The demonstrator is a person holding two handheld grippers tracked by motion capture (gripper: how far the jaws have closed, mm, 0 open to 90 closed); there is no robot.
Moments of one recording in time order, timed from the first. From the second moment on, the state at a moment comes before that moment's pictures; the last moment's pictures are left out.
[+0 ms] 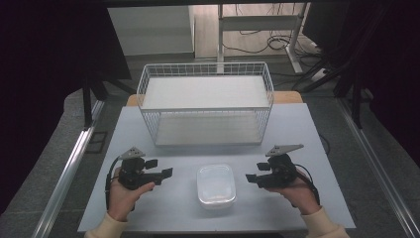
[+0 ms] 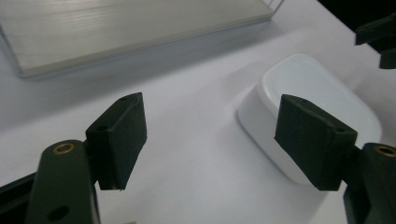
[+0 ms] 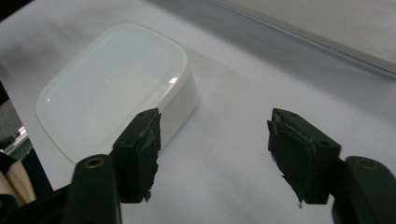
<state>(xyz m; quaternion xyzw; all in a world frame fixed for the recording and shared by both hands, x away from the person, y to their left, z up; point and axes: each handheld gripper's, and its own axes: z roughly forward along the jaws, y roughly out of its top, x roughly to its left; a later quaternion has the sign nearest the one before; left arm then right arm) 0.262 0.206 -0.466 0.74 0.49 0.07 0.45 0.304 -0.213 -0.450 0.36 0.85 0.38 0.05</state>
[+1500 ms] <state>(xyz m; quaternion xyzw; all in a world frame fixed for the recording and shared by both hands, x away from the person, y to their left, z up) 0.271 0.154 -0.483 0.70 0.52 -0.12 0.48 0.306 -0.182 -0.469 0.39 0.82 0.41 -0.03</state>
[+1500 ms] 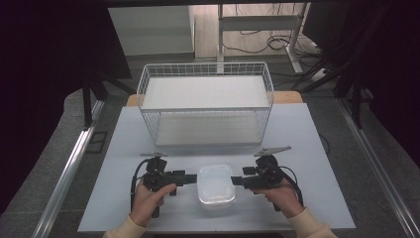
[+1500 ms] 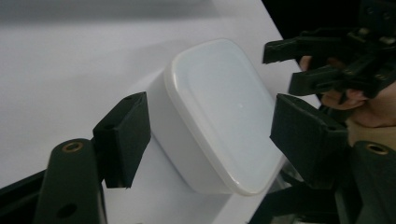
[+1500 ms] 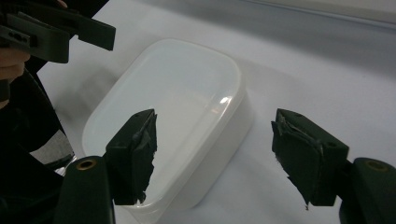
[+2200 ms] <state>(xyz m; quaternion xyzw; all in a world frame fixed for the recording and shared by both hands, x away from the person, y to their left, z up) 0.277 0.142 -0.509 0.69 0.52 -0.18 0.47 0.310 -0.172 -0.492 0.43 0.80 0.42 -0.10</state>
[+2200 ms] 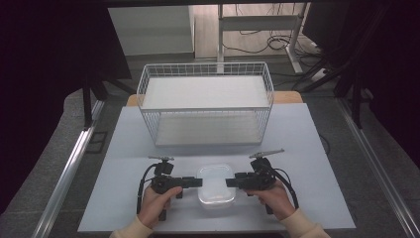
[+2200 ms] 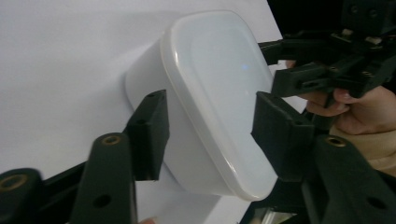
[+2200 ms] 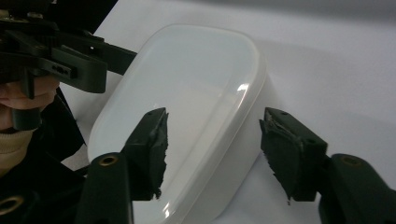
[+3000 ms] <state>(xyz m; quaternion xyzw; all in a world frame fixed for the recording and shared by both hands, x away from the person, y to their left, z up) 0.267 0.146 -0.502 0.68 0.52 -0.17 0.49 0.307 -0.194 -0.490 0.46 0.74 0.46 -0.19</state>
